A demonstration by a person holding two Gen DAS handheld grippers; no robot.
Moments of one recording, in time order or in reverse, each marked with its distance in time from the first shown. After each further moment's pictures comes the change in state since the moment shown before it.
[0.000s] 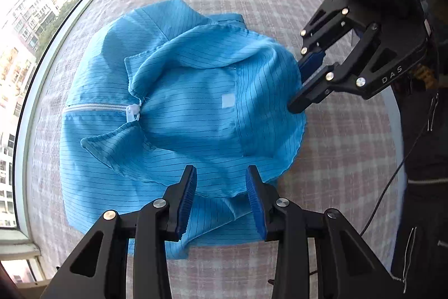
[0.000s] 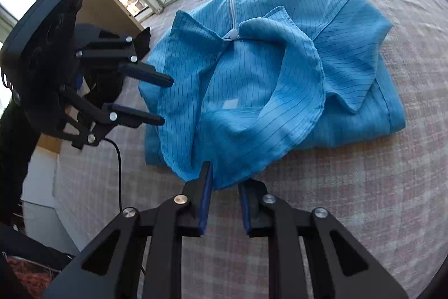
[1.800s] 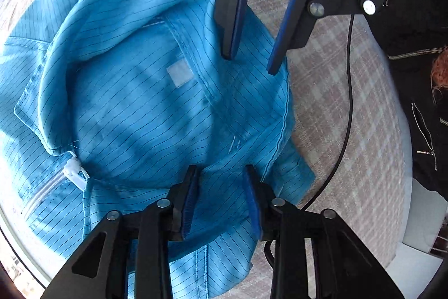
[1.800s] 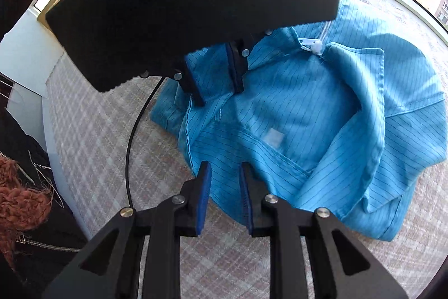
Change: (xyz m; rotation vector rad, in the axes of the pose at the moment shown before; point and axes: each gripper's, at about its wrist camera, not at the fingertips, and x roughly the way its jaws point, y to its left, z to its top) left arm 0.073 0.027 0.032 0.490 0.288 -0.233; right arm 0.043 0.029 0.041 -0.444 0.224 0.049
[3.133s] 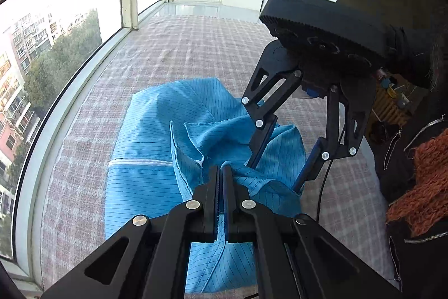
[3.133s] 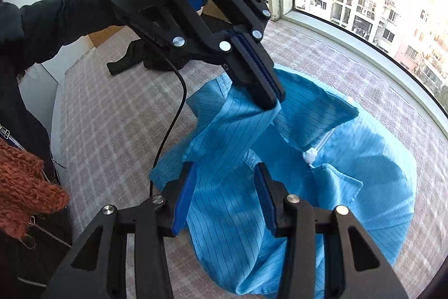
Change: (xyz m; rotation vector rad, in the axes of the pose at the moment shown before) left arm -0.113 0.160 -0.052 -0.513 -0.771 0.195; right arm -0.046 0.008 0.074 -0.273 -0.173 0.012
